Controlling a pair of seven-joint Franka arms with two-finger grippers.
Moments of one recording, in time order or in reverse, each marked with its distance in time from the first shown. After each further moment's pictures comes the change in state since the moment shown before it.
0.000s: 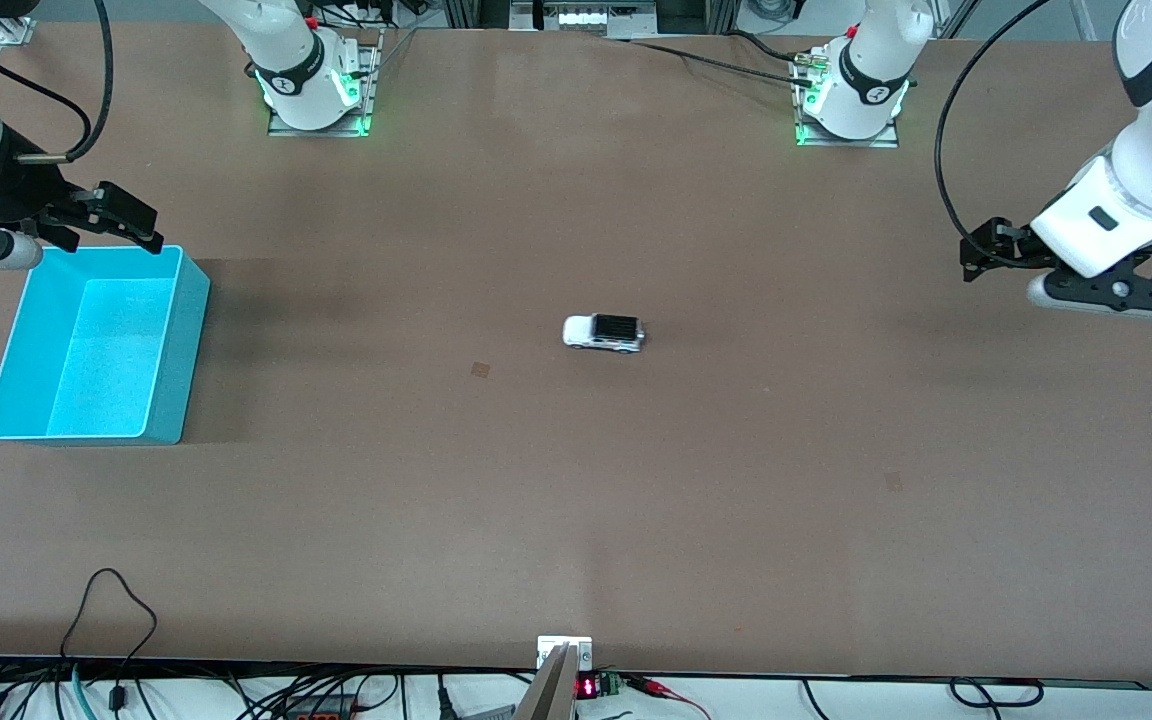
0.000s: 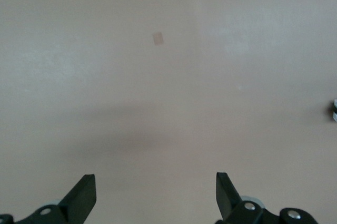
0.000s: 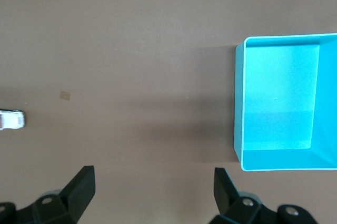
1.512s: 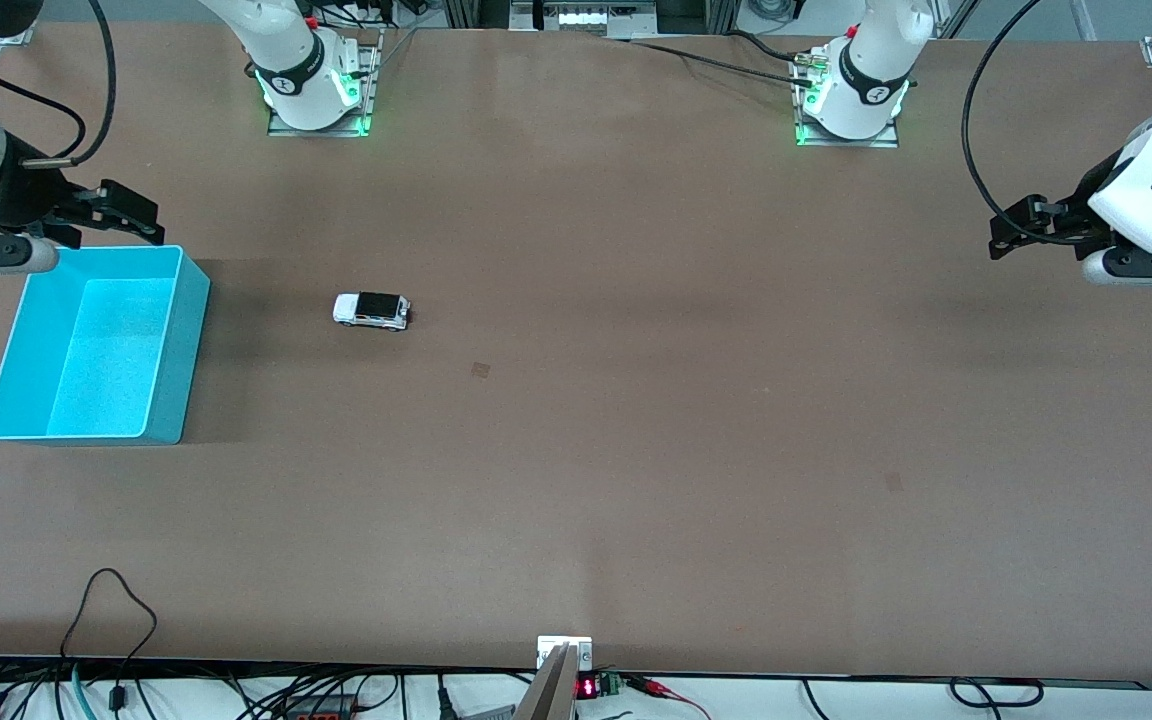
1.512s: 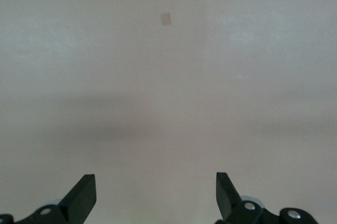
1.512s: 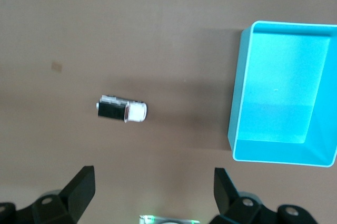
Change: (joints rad) left arm 0.000 -0.041 0.041 -0.002 -0.033 -0.100 -0.032; right arm -0.018 0.017 0.002 -0.016 0.001 -0.073 -0.141
